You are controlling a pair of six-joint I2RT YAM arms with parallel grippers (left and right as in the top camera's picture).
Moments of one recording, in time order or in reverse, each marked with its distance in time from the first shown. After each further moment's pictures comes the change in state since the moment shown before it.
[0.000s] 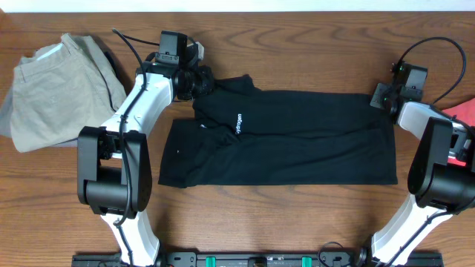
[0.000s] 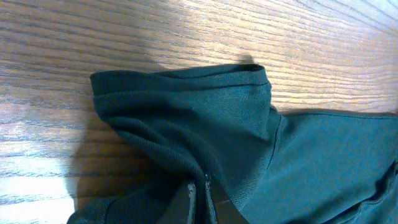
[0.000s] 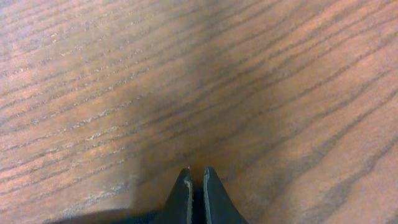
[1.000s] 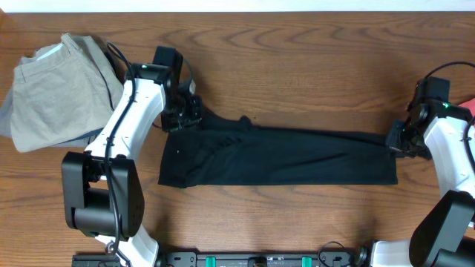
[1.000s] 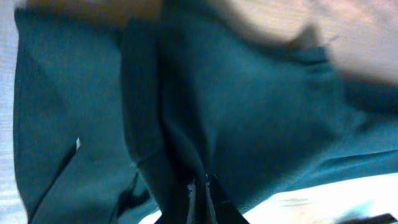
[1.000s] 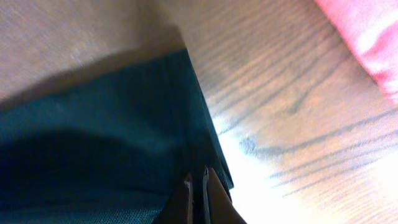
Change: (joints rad) left arm 0.000 -0.150 -0.051 -0.566 -0.080 0.028; right arm -0.031 -0.441 -0.030 -0.940 0.132 0.066
